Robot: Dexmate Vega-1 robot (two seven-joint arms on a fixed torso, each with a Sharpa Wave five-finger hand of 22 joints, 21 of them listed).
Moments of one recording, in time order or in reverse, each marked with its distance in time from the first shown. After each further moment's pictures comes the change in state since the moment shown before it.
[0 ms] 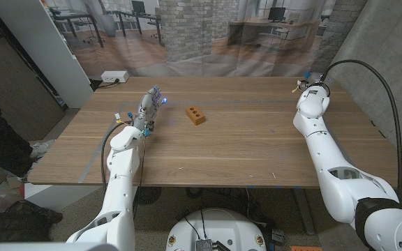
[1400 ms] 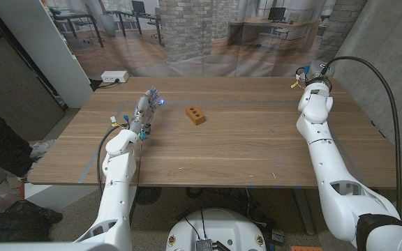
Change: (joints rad) left arm 0.051 0.010 -0.005 -0.061 -0.027 0.008 -0.009; left_hand -0.005 -0.005 -0.003 -0.003 0.000 0.000 0.000 0.000 0.000 0.000 0.000 0.000 0.000 0.000 0.000 0.000 0.000 0.000 0.000 -0.008 0.000; right arm -0.098 0.025 0.046 -0.193 -0.062 0.140 -0.094; right_hand 0.006 -0.006 0.000 0.000 -0.007 -0.004 -0.004 0.018 -0.009 -0.007 -0.011 0.009 0.018 0.007 -0.004 -0.015 0.014 -0.017 0.005 0.000 0.000
